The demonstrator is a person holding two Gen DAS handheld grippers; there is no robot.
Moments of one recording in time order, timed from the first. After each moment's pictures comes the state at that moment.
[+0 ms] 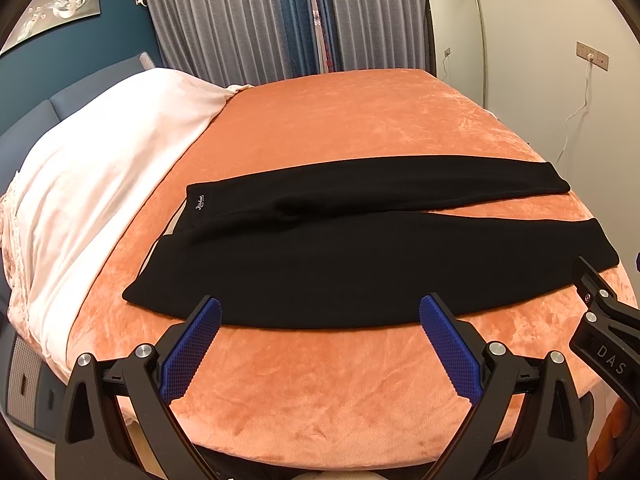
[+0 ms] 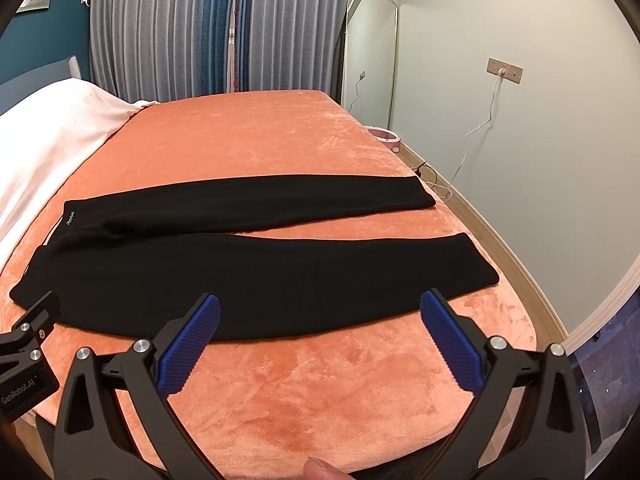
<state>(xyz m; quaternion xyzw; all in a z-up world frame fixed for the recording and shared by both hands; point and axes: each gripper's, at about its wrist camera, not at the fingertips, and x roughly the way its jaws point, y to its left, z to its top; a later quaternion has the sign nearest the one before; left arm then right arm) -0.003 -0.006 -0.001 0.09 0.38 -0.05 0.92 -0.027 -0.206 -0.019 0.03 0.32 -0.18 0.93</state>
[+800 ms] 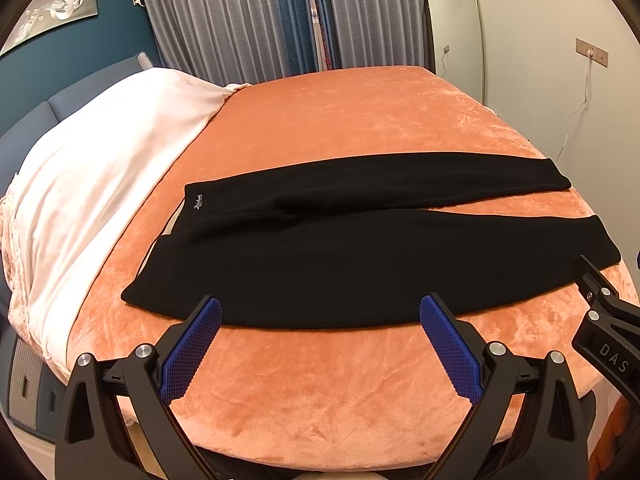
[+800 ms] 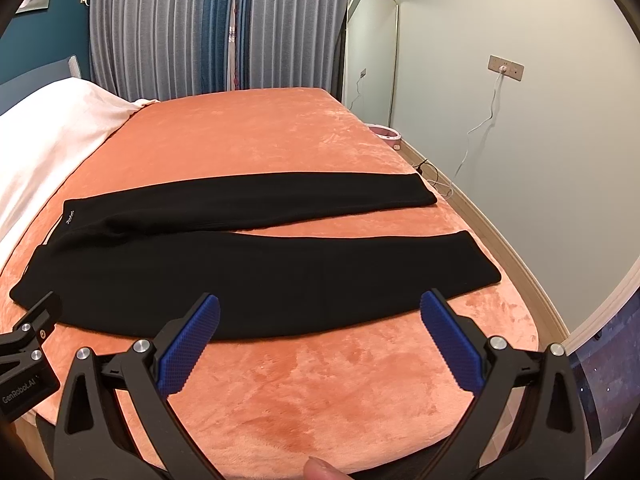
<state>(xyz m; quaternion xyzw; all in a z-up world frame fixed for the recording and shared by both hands) -0.002 -0.008 -0.003 0.10 0.38 -0.05 0.92 -0.023 -0.207 -0.021 0.03 0.32 -0.18 0.93</state>
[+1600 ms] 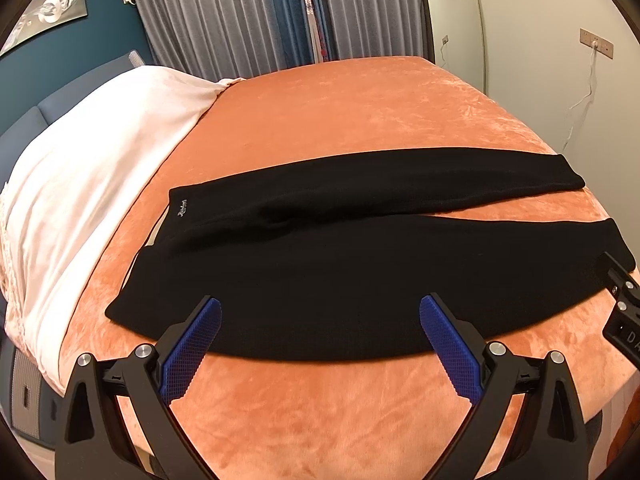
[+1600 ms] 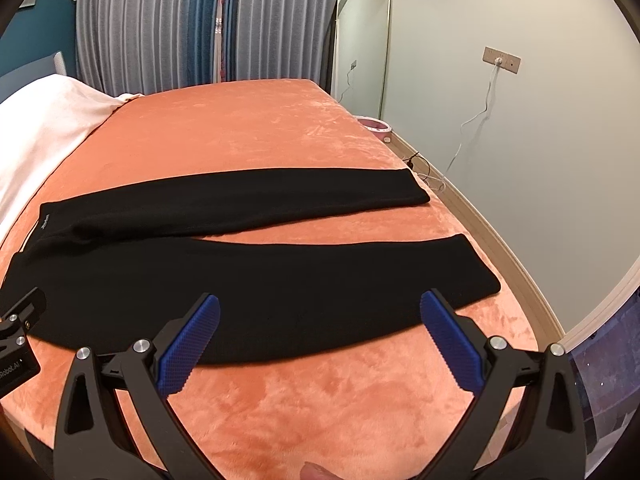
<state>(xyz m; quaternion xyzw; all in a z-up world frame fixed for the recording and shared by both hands) 0.050 -0.030 -0.024 0.11 0.39 -0.05 0.91 0.017 -0.250 -0.035 0.03 0.34 -0.20 0.92</state>
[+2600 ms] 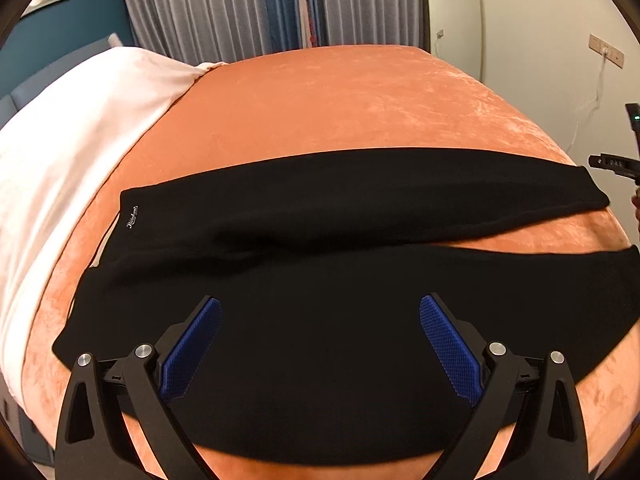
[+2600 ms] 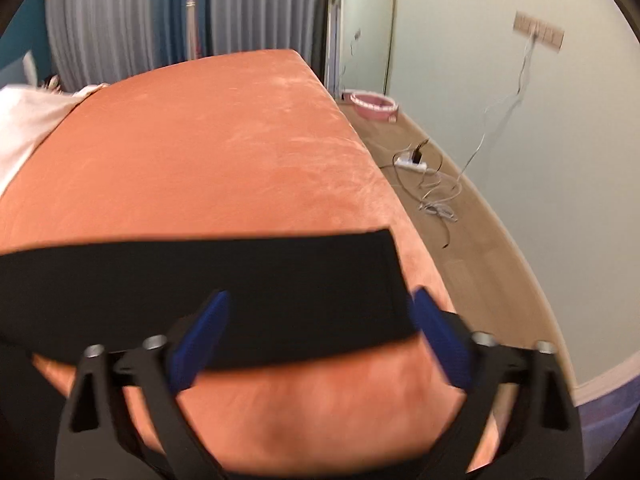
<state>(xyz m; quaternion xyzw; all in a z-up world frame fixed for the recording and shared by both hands) 0.162 -0.031 -0.081 0.08 0.41 -0.07 0.90 0.280 -0.536 -0.091 0.06 0.41 -0.16 0.90</state>
